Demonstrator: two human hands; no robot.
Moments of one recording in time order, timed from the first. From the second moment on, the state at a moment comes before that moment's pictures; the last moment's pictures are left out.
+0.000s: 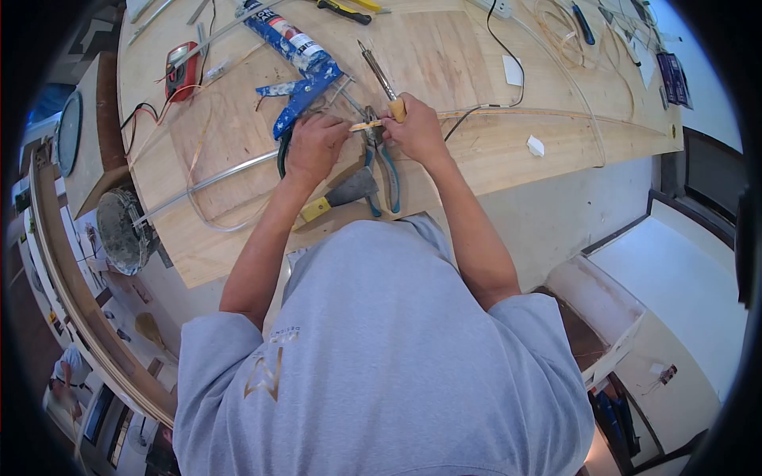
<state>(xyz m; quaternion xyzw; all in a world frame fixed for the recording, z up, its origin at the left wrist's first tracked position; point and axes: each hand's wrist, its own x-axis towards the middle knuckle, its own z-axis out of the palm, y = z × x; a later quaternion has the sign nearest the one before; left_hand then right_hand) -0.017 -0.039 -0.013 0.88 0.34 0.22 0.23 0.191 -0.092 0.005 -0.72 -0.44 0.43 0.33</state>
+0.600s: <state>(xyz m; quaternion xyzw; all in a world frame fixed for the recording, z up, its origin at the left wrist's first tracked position) -0.015 -0.036 -0.011 0.85 0.37 0.20 0.31 0.195 -0.094 0.006 -0.70 -0.42 0.46 0.35</state>
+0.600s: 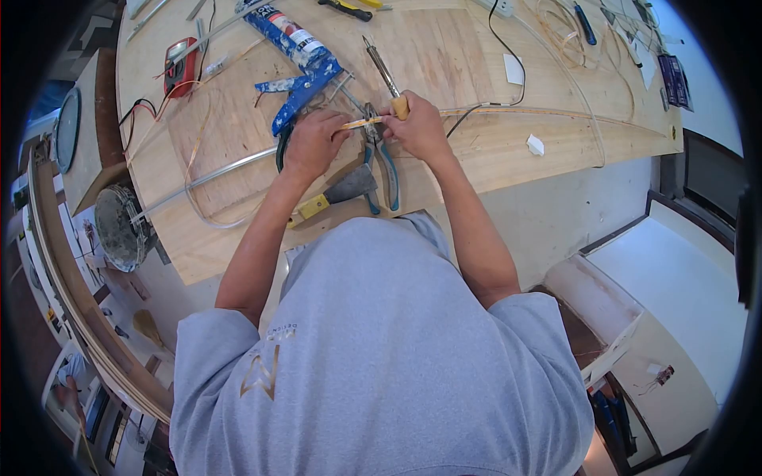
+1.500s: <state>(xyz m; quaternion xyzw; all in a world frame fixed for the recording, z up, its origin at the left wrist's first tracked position) -0.022 -0.035 -0.009 0.88 0.33 0.22 0.25 0.194 -0.101 0.006 -0.70 -0.41 0.44 0.38</state>
